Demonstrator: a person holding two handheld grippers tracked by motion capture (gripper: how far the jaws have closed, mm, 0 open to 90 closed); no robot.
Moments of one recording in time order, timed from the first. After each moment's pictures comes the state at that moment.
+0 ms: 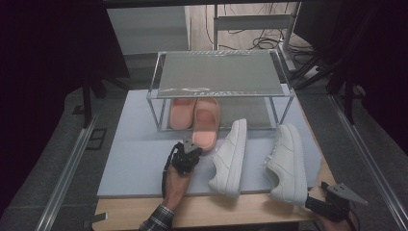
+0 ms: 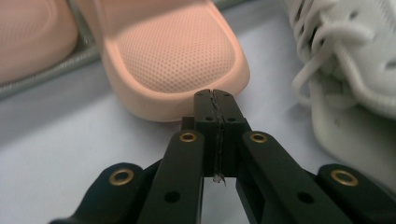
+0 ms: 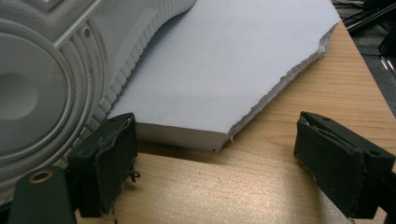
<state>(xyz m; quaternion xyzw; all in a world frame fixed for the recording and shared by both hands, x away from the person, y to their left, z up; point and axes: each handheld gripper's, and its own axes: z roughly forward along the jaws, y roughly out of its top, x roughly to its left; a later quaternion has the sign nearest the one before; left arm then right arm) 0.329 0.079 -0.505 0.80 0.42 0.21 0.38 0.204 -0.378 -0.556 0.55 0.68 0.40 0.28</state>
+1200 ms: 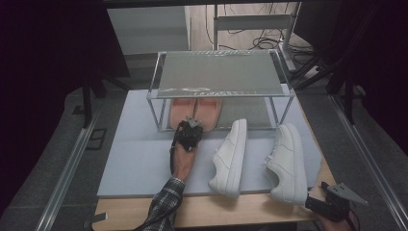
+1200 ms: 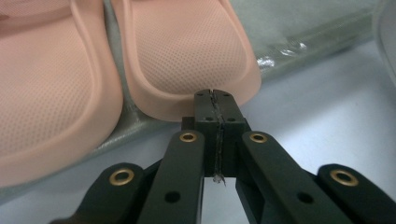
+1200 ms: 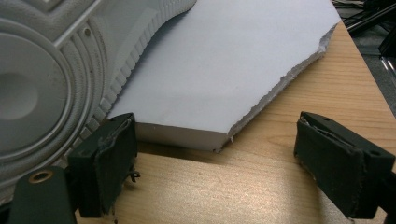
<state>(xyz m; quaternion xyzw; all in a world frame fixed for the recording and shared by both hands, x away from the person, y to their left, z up) 0.412 0.070 -0.506 0.77 0.47 0.23 0.36 0.204 -0.378 -0.556 0.55 0.68 0.40 0.28</state>
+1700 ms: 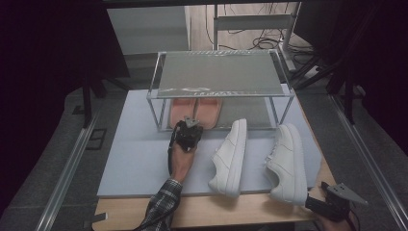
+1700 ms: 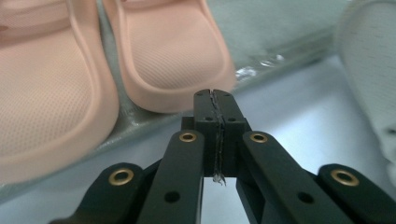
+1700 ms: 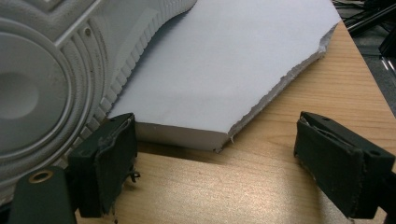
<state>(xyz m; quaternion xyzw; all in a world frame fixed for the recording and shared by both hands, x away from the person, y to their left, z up) 0.394 0.079 -0.491 0.77 0.46 0.21 0.40 0.203 -0.378 -0.556 0.55 0.68 0.40 0.28</state>
